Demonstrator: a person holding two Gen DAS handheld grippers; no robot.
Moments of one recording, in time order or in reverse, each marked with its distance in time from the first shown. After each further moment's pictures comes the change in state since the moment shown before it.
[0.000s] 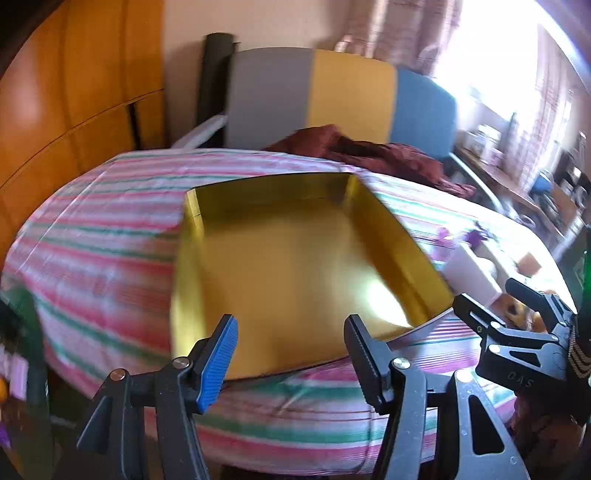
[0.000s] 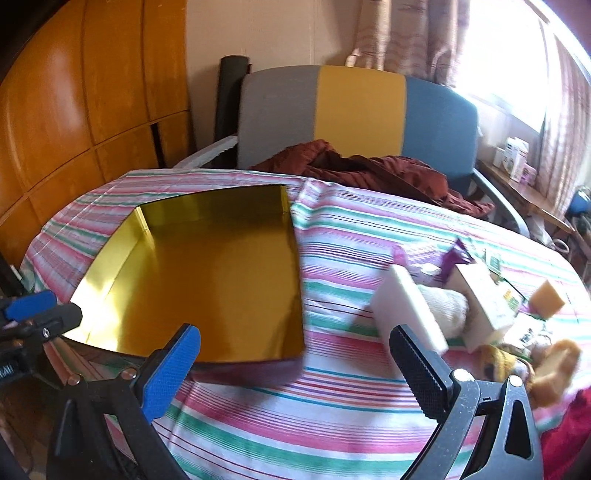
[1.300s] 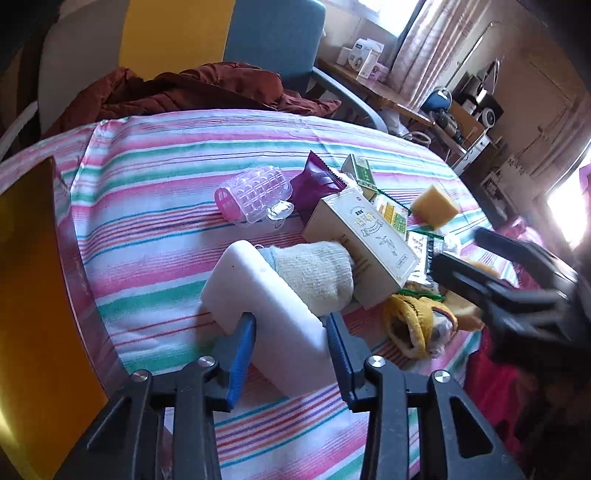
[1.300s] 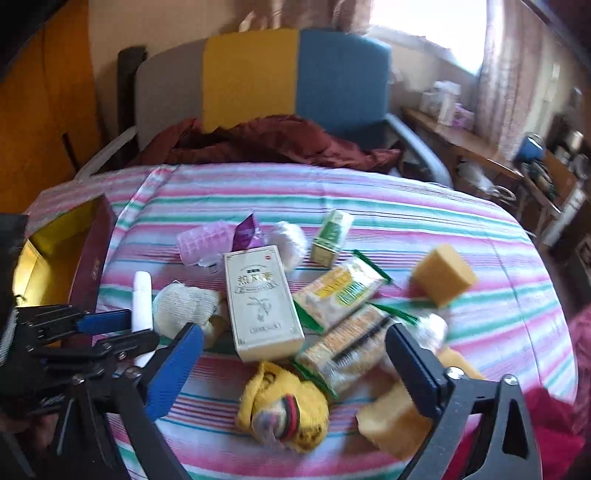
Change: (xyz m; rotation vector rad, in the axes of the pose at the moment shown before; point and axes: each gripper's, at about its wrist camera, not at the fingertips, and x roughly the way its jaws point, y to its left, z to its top) left arm 0.140 -0.217 0.050 0.228 0.295 -0.444; right arm 0.020 -0.215 0.024 0.125 0.182 -0.177
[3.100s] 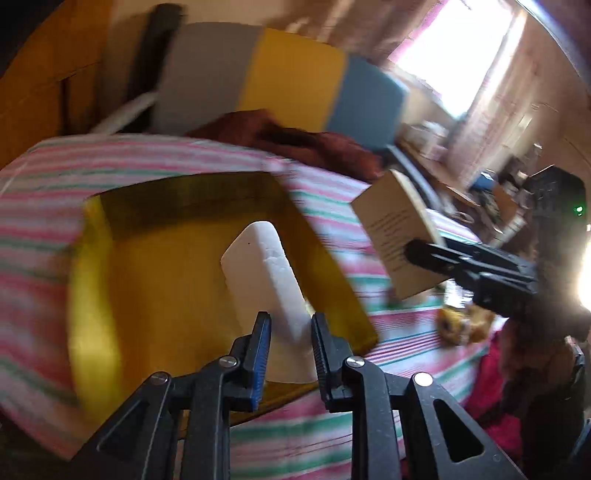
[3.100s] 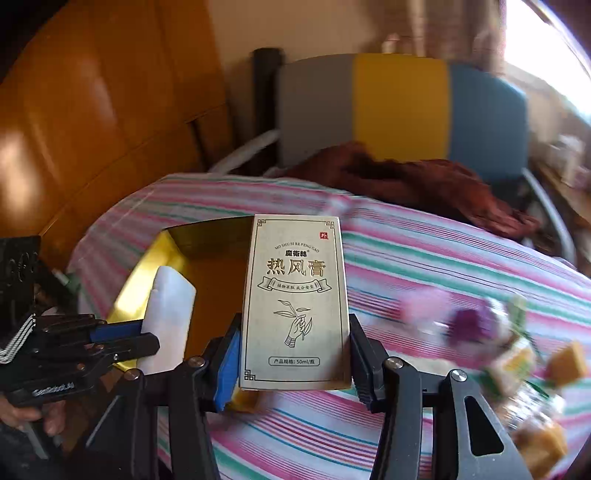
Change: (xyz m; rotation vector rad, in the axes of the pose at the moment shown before) left arm -0.172 0.140 -0.087 -0.236 -0.220 0.164; right arm -0.036 0.175 0.037 -0.216 -0.071 0.431
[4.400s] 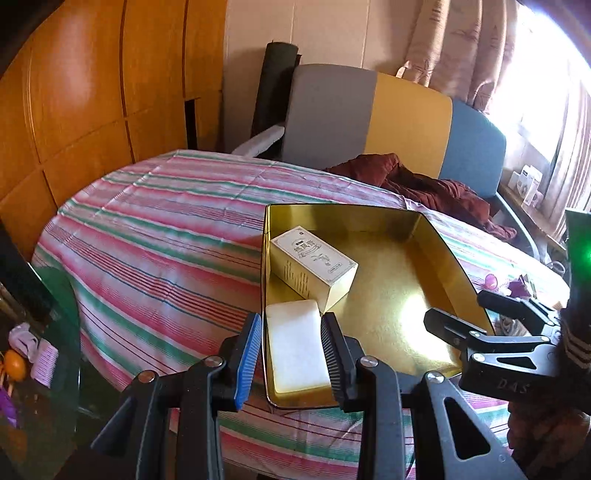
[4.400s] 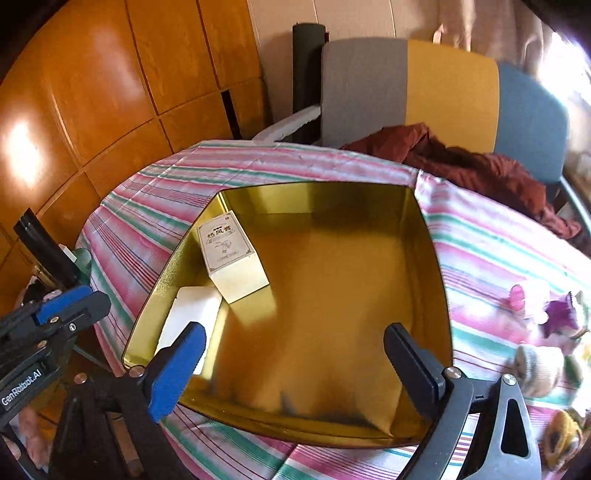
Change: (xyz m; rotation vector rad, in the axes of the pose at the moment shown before) left arm -0.061 0.054 -0.038 -0.117 -0.199 0.409; right arm 0.070 0.115 -0.018 -0.040 0.040 0.011
